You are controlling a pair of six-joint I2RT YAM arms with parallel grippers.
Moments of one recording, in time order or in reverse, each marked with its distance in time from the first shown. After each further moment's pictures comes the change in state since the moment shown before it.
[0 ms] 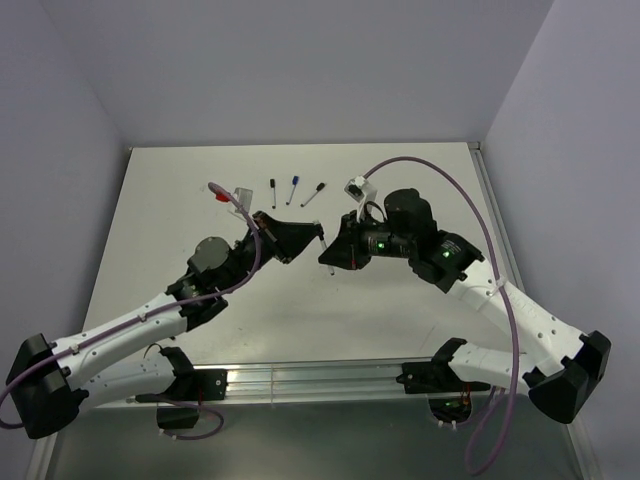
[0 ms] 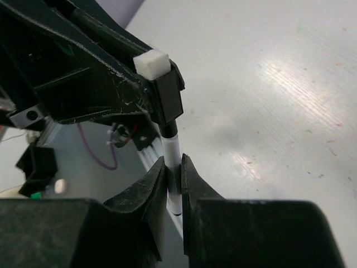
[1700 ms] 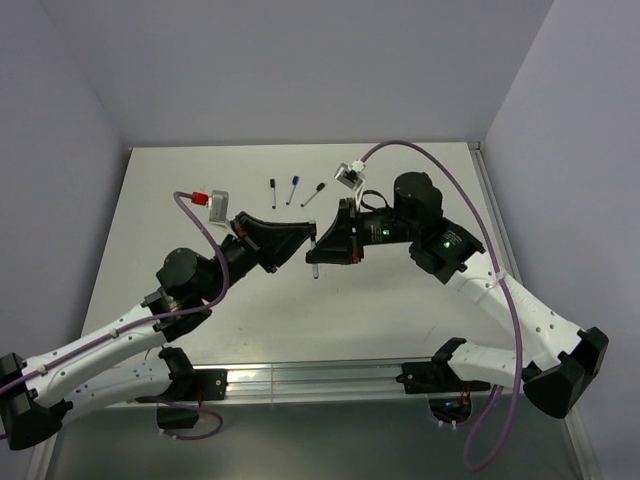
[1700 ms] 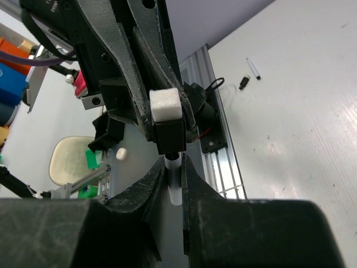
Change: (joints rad) left arm -0.073 -0.150 0.040 -0.005 0.020 0.087; right arm -0.034 0.040 0.080 0.230 -0.440 0.105
